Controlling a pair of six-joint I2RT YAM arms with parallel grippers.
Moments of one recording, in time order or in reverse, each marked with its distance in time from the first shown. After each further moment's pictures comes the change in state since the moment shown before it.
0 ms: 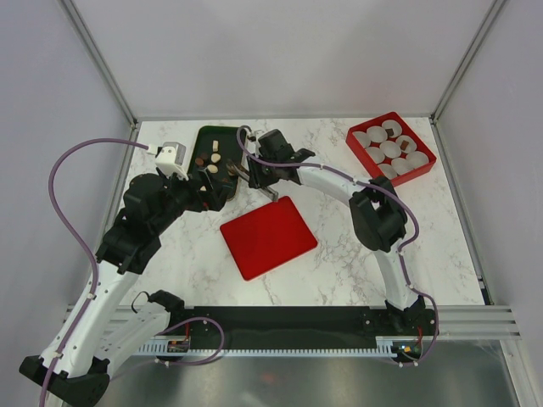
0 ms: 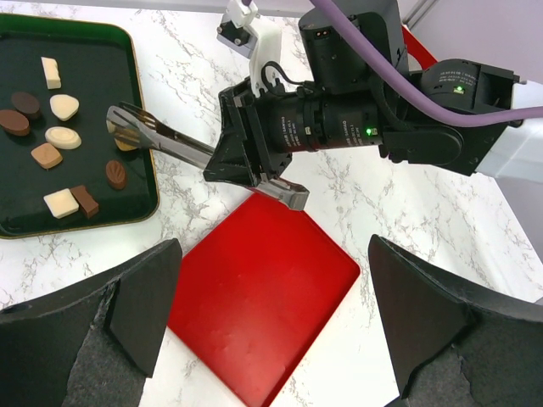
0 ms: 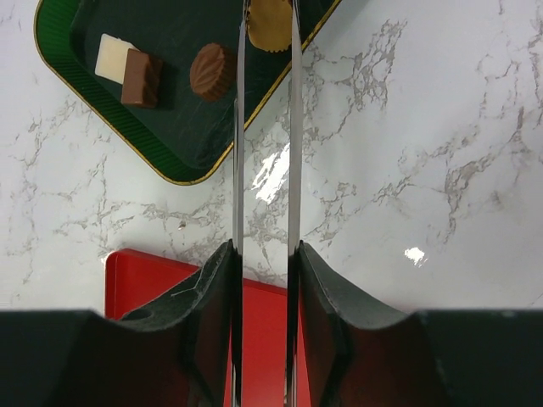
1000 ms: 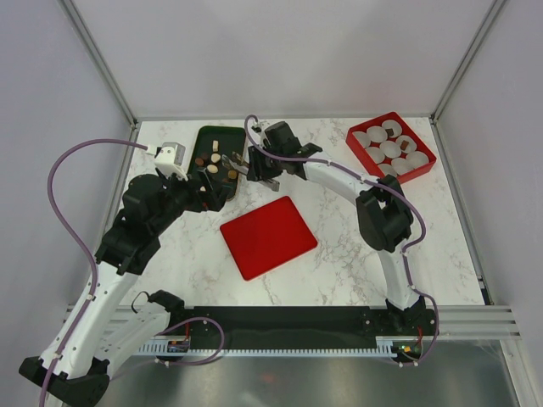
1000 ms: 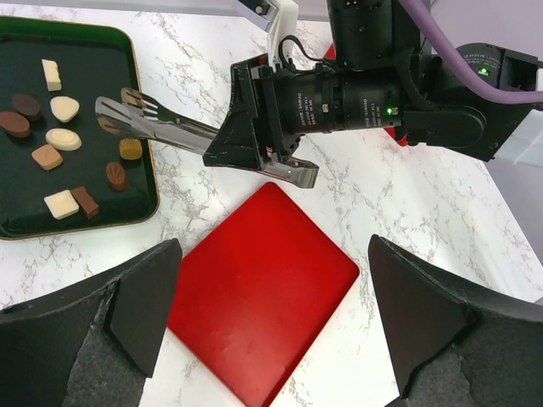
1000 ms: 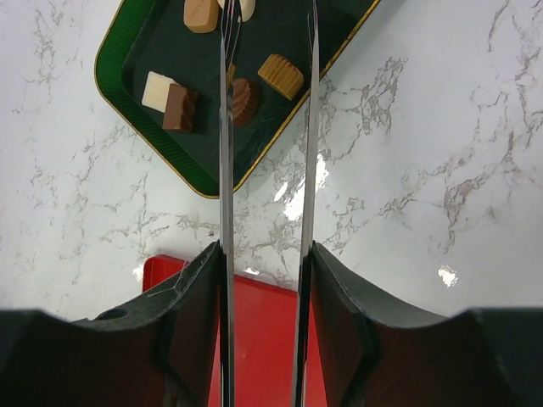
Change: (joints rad) left arm 0.000 -0.006 0.000 0.000 0.000 0.000; right arm -0.038 -0.035 0.005 0.029 -0.085 0.050
